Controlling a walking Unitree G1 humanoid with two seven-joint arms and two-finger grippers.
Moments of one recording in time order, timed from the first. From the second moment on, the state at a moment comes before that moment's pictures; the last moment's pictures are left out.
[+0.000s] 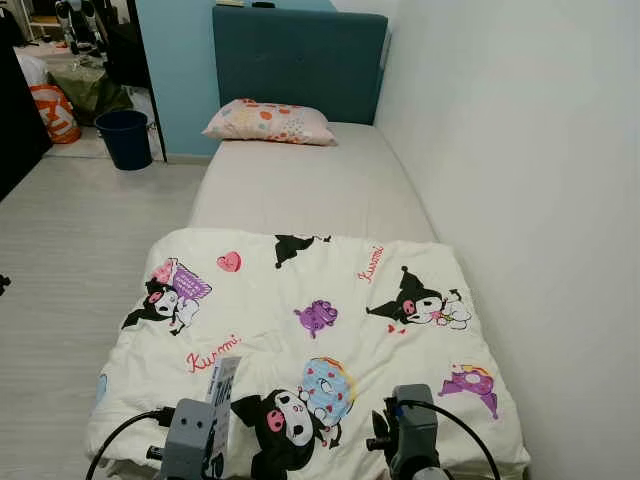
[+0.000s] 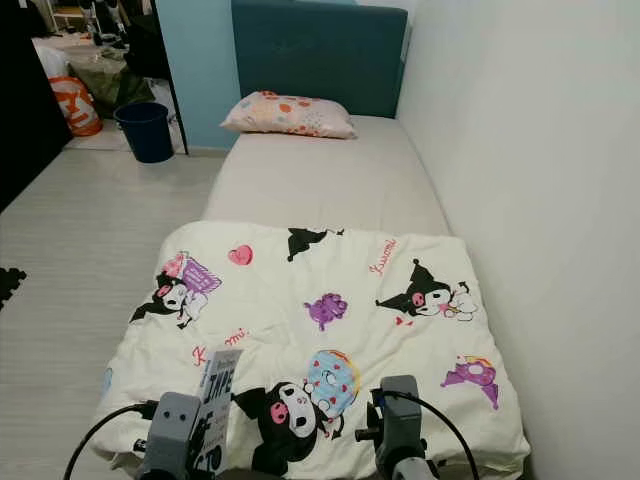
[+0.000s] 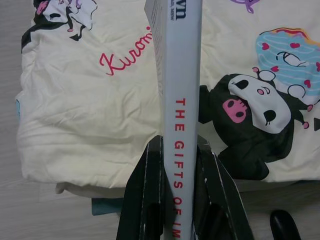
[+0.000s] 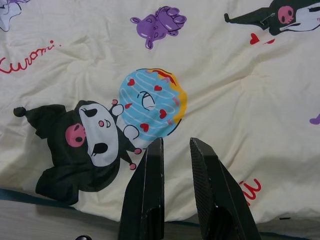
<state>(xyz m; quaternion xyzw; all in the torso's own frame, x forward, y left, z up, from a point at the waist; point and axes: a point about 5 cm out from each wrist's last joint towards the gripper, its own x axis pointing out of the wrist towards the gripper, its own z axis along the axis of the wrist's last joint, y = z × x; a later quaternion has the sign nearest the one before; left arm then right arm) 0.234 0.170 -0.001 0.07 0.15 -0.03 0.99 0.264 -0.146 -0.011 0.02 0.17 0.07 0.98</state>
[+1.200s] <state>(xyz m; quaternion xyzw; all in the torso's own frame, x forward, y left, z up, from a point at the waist) 0.215 0.172 -0.021 0.08 0.19 -0.03 0.98 0.240 -0.155 -0.030 0.01 0.21 0.05 0.98</state>
